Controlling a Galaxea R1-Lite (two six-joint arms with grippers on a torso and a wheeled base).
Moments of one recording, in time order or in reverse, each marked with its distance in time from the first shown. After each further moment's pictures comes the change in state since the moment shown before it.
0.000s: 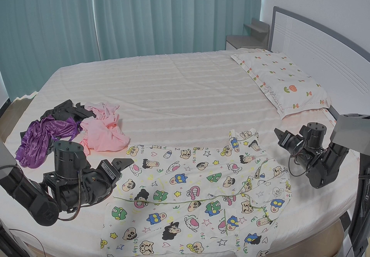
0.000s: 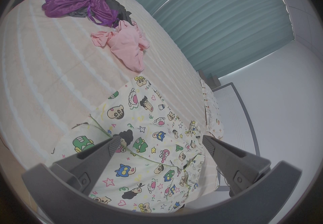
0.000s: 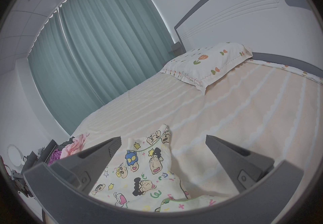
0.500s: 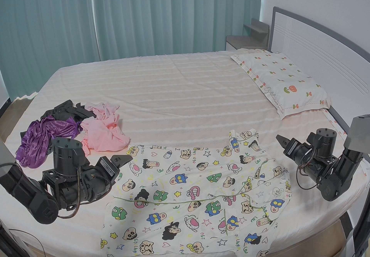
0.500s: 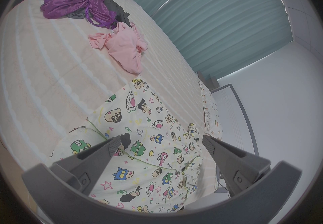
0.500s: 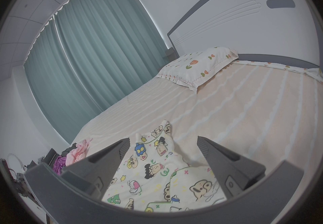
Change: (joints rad) left arm 0.007 -0.002 -0.010 0.000 -0.001 0.003; right arm 0.064 -0.178 0.211 -0.014 -0.017 0.055
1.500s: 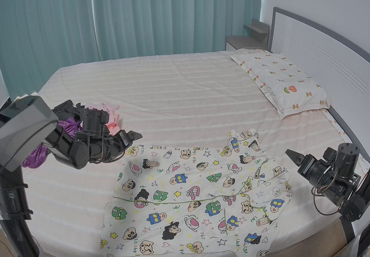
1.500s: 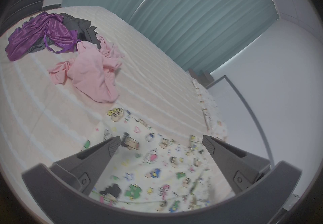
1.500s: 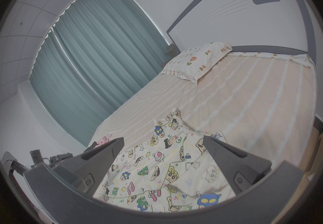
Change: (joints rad) left arm 0.177 0.419 -0.656 0.326 -0.147 0.334; right arm 0.081 -0.273 0.333 -0.018 0.007 0.106
